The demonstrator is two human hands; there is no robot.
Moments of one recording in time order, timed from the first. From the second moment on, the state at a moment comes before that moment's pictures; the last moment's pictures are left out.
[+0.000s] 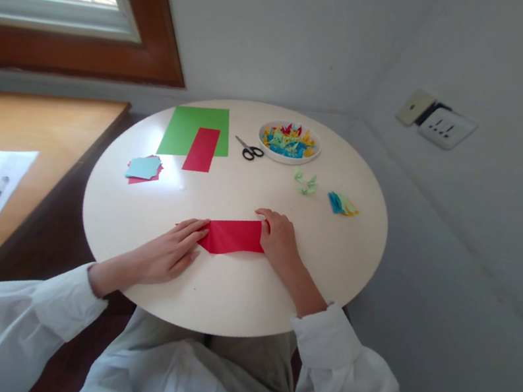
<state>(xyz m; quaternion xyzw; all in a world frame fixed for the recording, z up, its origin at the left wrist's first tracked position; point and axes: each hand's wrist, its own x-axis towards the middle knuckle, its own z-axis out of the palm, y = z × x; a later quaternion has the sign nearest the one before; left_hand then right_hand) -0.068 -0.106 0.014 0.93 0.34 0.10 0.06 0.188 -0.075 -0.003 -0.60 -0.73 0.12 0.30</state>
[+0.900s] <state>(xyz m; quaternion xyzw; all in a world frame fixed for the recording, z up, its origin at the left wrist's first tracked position) -0.073 -0.112 0.012 0.94 0.33 0.04 0.06 0.194 -0.091 -0.004 -0.62 -0.71 0.13 0.30</state>
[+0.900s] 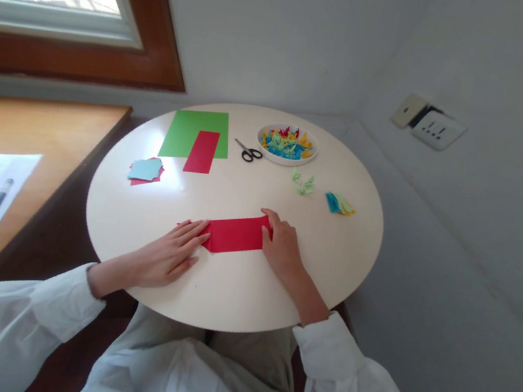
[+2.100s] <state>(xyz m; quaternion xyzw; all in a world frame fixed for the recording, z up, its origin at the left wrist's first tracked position) -0.073 -0.111 0.012 0.95 0.31 0.07 0.07 0.197 -0.090 -0.011 -0.60 -0.74 0.12 0.28</state>
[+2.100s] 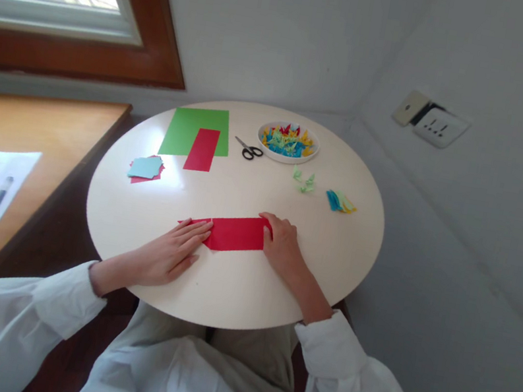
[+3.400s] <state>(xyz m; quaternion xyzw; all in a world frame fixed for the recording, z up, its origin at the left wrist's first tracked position) -0.075 -0.115 0.014 0.95 0.30 0.07 0.07 0.197 -0.097 -0.003 -0.62 -0.70 0.14 0.31</state>
